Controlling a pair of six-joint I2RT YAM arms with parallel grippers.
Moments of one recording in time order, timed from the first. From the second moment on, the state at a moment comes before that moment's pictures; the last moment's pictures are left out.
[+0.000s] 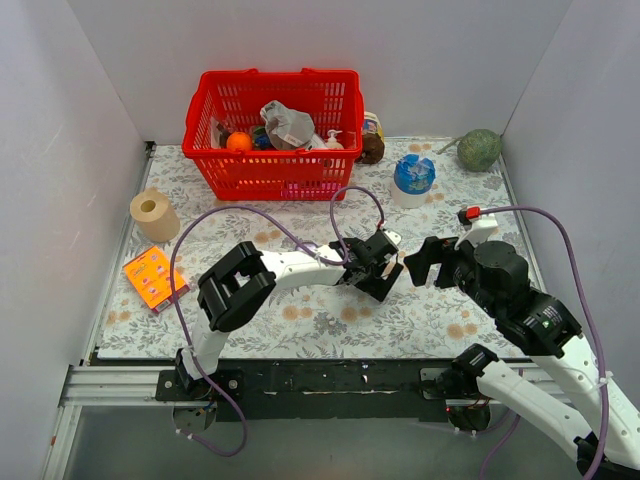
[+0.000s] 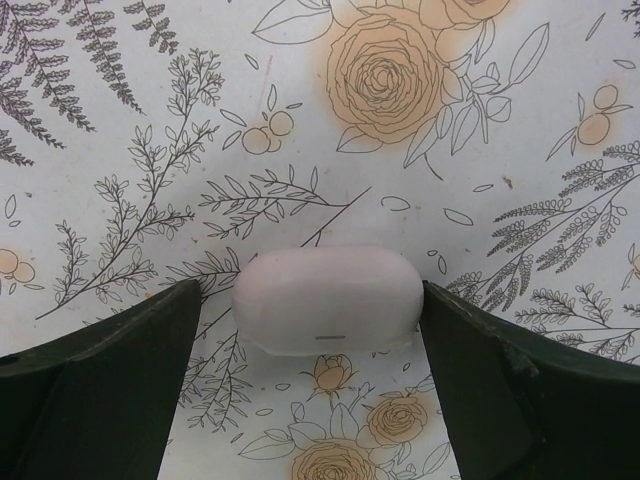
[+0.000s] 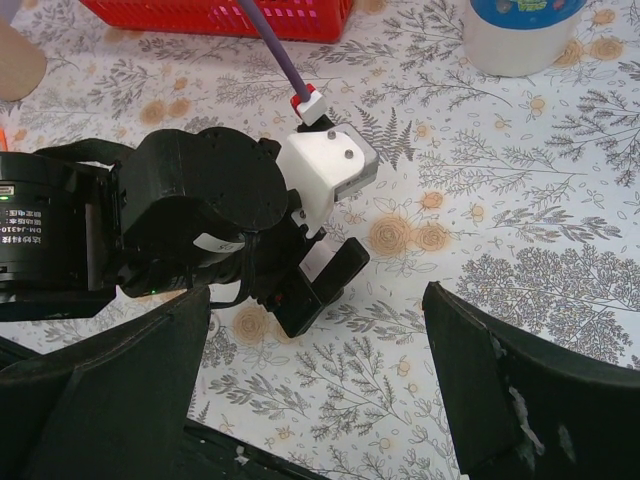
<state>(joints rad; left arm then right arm) -1.06 2.04 1.43 -0.38 -0.18 -0.35 0.69 0.59 0.90 -0.72 0.22 0.38</state>
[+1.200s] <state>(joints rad) -1.09 0.71 0.31 0.46 -0.10 -0.24 0.69 0.77 0.99 -0.68 -0.16 0.44</state>
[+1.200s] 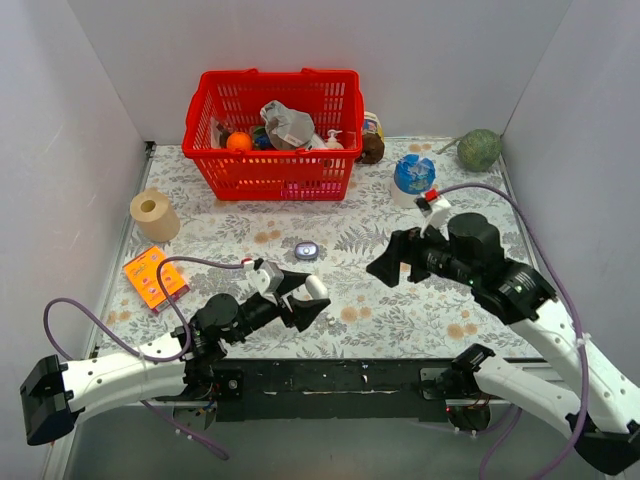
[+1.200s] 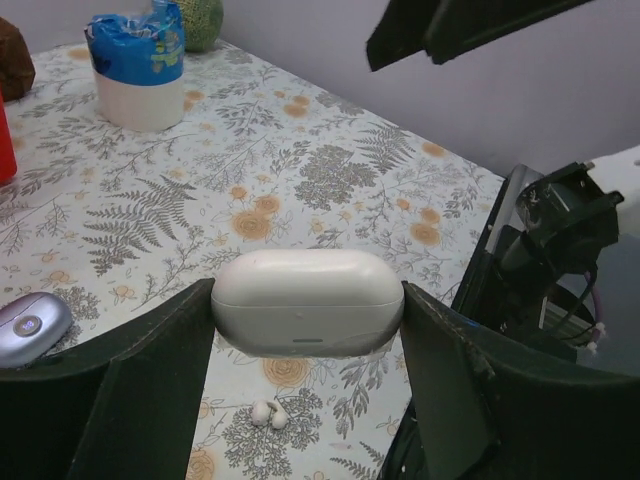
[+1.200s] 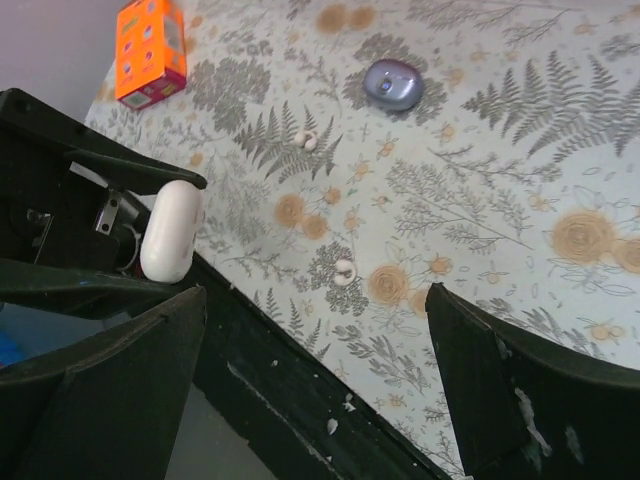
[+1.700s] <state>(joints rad) -1.10 0.68 0.25 0.49 0.03 -0.02 1.02 1.14 1.21 -0.66 -0.12 0.42</state>
